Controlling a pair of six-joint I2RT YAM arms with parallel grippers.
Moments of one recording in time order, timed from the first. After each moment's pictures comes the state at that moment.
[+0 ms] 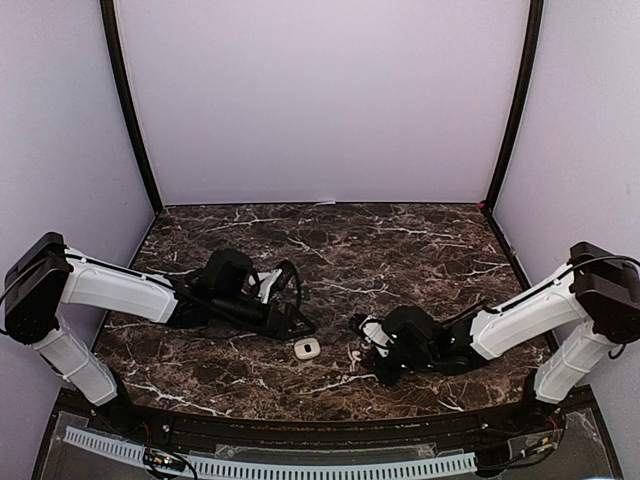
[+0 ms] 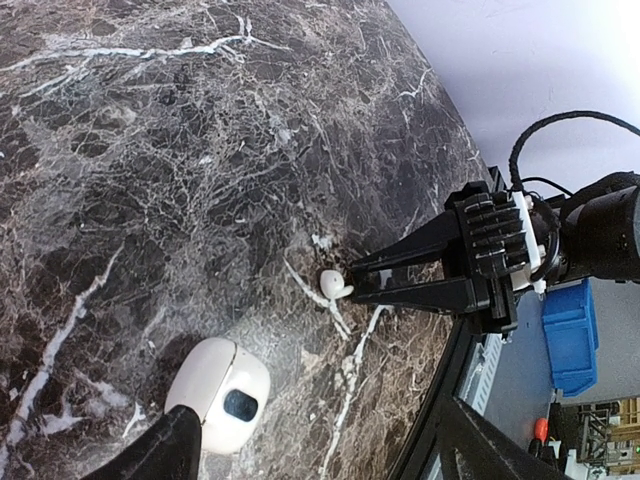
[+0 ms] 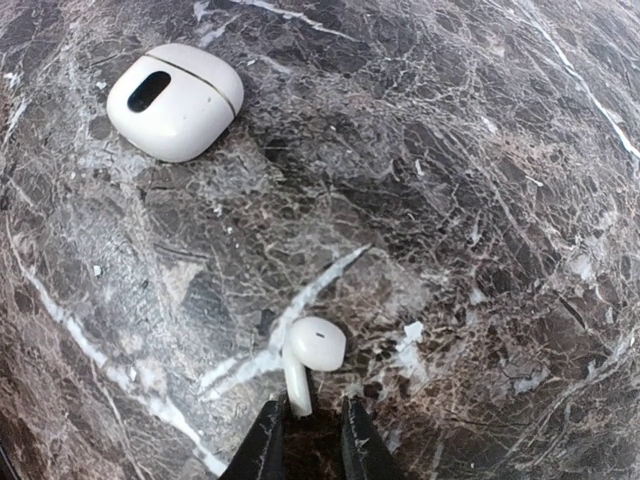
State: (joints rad) left arm -0.83 1.55 0.72 0.17 0.49 -0.57; right arm 1.13 1.56 0.55 0.16 0.11 0.17
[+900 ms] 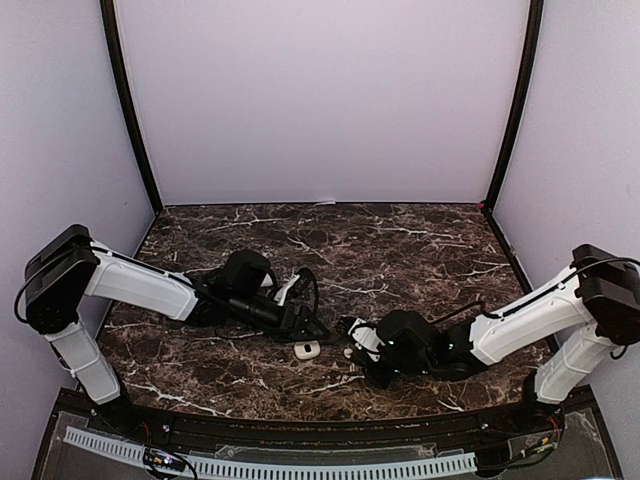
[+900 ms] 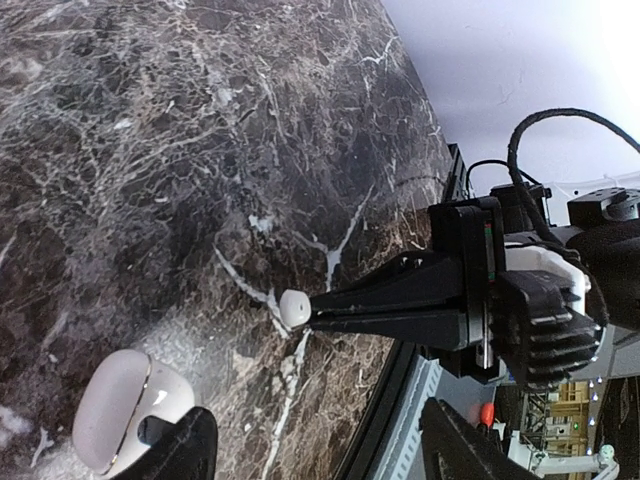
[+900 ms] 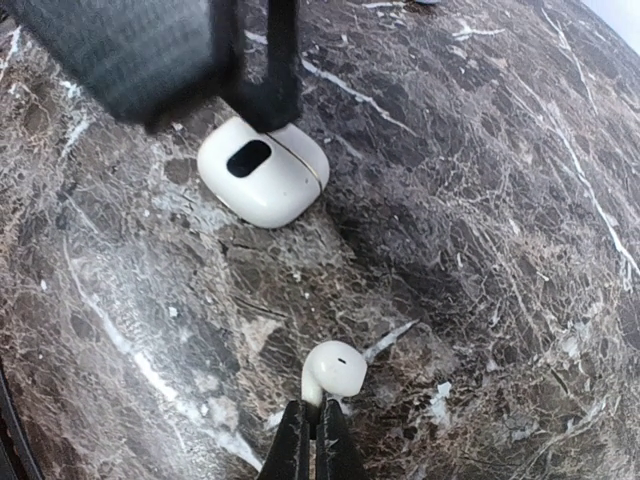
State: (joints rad) left arm -0.85 1.68 0.80 0.21 0.63 -0.68; right arm 1.20 1.56 0.58 0.21 0.17 0.07
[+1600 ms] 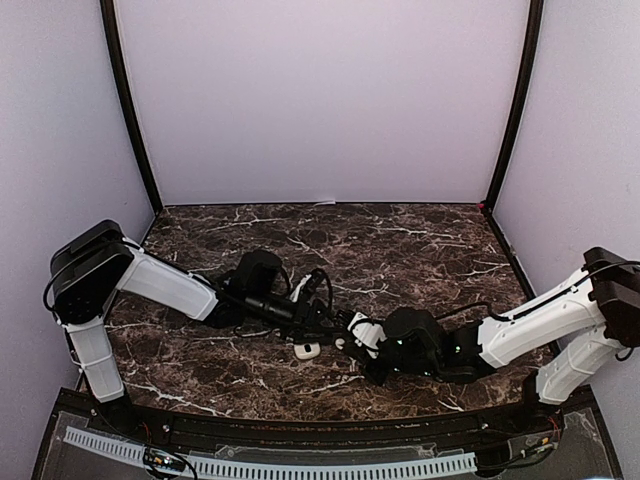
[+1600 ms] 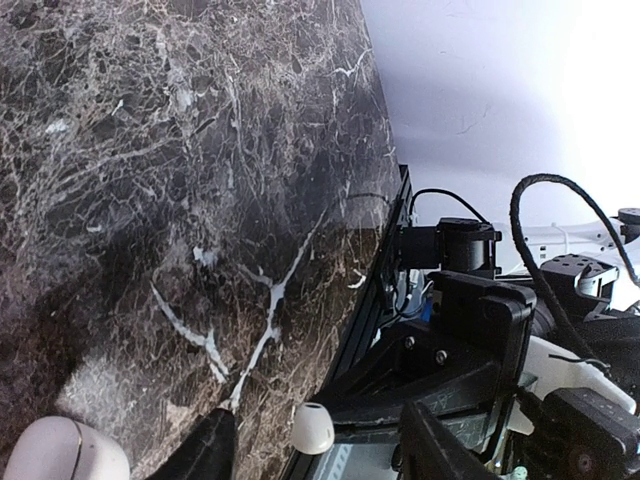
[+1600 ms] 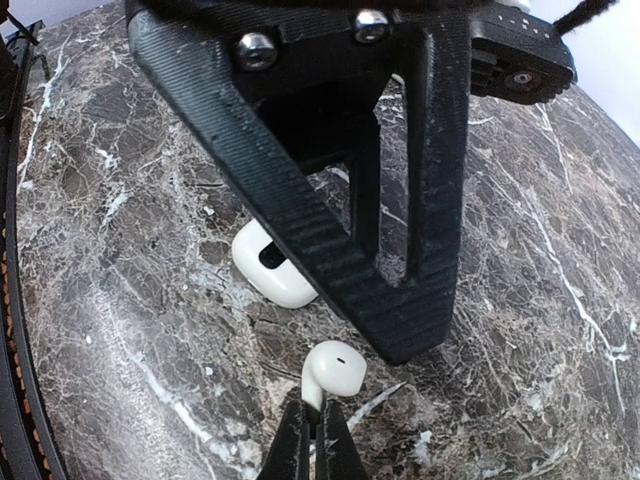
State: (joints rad) left arm -0.86 1.84 0.87 0.41 0.75 -0.95; right arm 1.24 1.49 0.56 0.33 0.21 0.02
